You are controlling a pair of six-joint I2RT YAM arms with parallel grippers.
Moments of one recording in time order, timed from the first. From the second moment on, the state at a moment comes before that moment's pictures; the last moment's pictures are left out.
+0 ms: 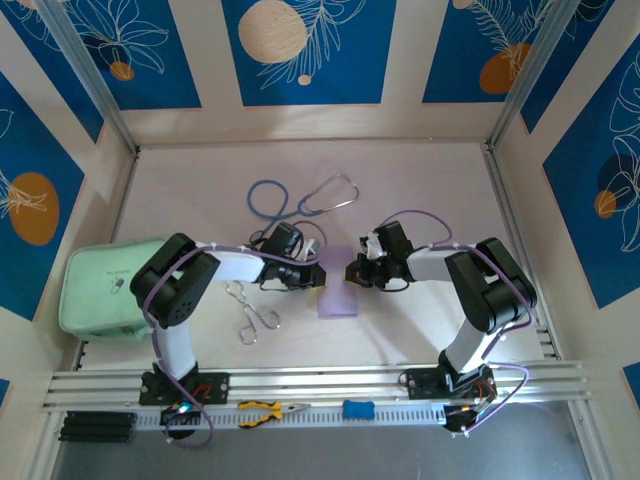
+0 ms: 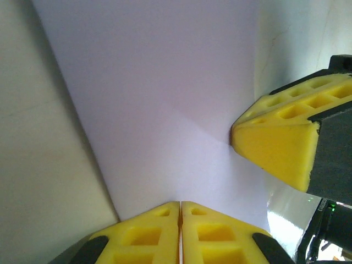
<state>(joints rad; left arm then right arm) -0.67 1.86 0.88 0.04 0.58 -0.68 0.41 1.69 0.67 -0.02 -0.61 0.65</state>
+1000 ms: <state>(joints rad) -0.75 1.77 0.71 0.11 0.67 -0.71 0.41 1.69 0.67 -0.02 -0.61 0.65</state>
